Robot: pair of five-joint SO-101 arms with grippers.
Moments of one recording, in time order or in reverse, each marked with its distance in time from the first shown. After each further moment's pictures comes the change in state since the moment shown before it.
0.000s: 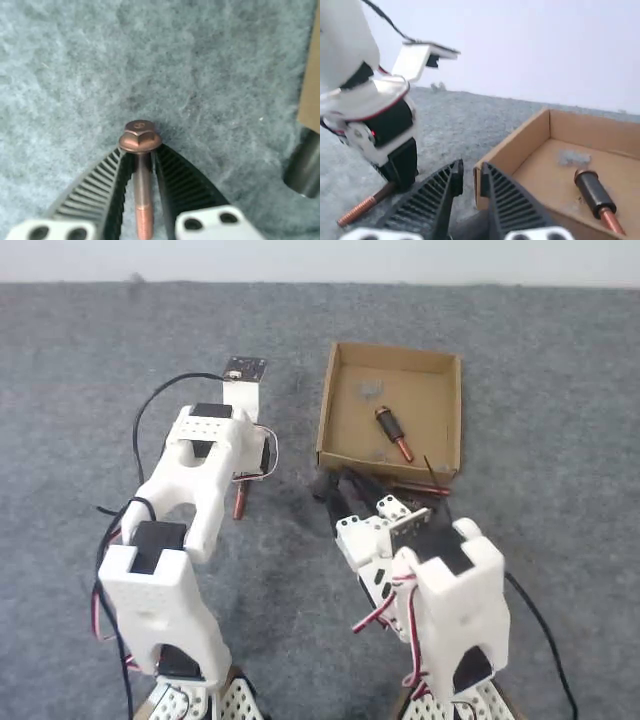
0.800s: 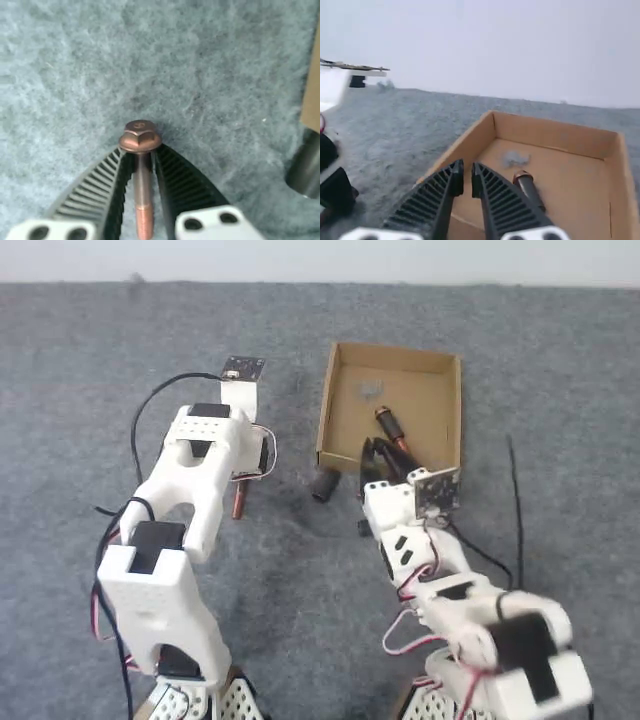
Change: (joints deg) left arm -0.3 0.0 0.0 0.0 0.0; right arm 10.0 -37.2 2.4 42.6 0.0
